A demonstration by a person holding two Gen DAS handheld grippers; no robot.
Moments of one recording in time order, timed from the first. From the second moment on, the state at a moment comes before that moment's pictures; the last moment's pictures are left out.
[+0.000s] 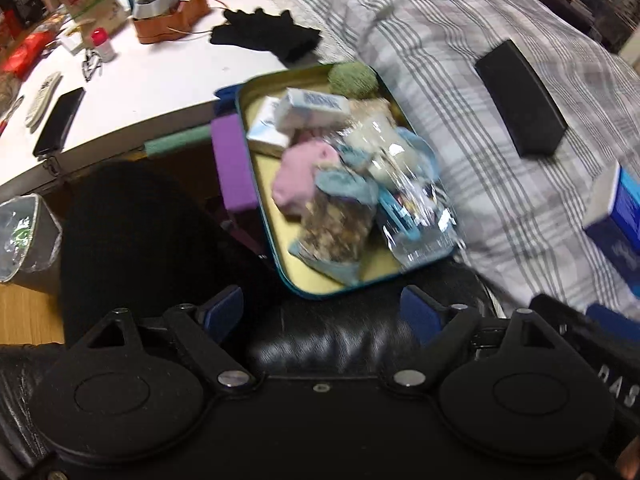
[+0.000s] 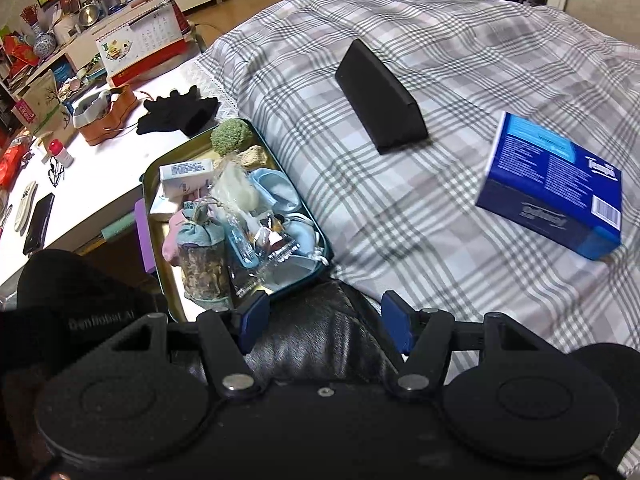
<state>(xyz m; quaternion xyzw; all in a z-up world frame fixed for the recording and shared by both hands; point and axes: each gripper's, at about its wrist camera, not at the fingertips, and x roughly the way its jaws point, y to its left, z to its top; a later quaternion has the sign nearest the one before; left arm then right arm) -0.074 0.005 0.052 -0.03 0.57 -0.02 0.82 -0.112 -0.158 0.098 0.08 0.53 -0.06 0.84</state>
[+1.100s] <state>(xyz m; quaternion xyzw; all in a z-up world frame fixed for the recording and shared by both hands) -0.095 0.004 0.036 -0.02 0.57 -0.02 0.82 -0.122 -0.165 0.082 0.08 0.55 -0.09 0.83</state>
